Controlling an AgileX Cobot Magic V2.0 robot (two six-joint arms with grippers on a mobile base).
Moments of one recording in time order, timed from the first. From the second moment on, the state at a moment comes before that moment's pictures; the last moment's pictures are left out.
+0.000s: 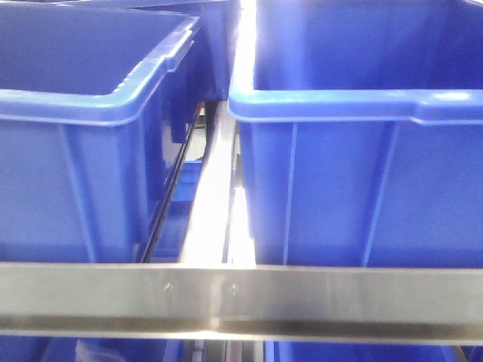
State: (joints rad) left arm -0.03 -0.01 0.00 0.13 0.08 -0.20; right arm 0.10 0.03 -0.55 -0.14 0.77 0.21
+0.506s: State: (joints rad) left arm -0.03 -0.01 0.00 0.13 0.08 -0.20; right arm 0.10 0.03 -0.55 -0.14 0.77 0.21
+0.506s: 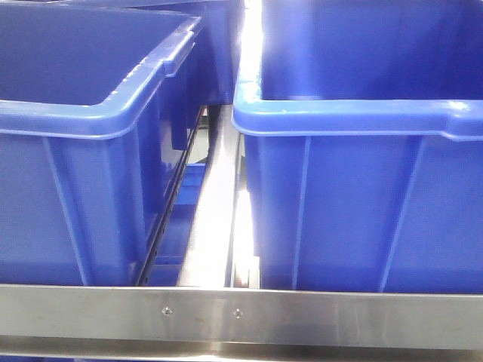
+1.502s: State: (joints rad) left arm -0.03 -0.01 0.00 0.13 0.08 -0.20; right arm 0.22 0.55 -0.81 -0.02 0.72 0.00
